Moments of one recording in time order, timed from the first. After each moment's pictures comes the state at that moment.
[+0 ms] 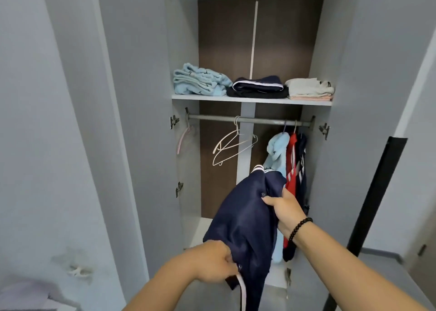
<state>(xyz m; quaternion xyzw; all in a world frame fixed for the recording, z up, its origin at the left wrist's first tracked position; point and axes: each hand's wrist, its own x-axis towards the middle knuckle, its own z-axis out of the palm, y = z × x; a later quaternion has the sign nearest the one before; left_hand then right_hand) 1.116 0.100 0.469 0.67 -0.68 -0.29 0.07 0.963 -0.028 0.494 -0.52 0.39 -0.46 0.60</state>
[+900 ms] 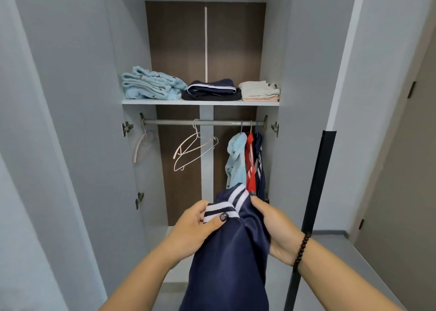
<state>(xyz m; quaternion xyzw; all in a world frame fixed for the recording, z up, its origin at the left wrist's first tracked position) 1.082 0.069 0.496 0.51 -0.59 -0.42 0.46 0.903 0.036 0.516 -0.43 0.36 -0.41 0.72</state>
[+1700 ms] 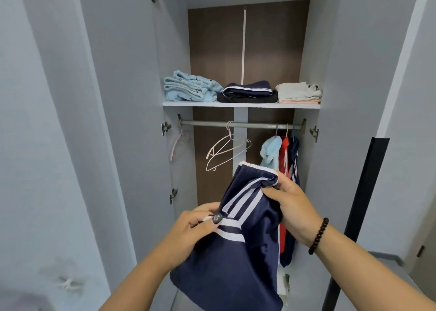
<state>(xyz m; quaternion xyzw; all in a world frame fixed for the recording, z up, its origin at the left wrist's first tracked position) 1.129 0.099 0.489 0.45 -0.64 -0.34 0.52 0.922 0.002 0.538 -0.66 0.22 -0.44 0.57</state>
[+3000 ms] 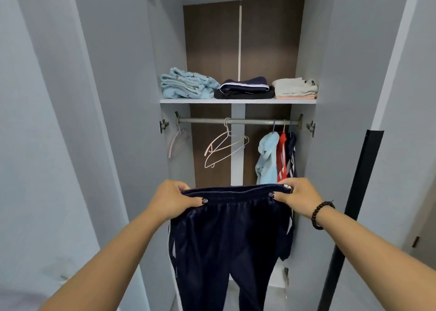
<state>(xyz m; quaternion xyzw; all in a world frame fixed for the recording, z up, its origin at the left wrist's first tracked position) 1.178 0.058 0.518 0.75 -0.50 -0.19 0.39 0.892 -0.051 0.516 -0.77 0.49 -0.32 0.26</state>
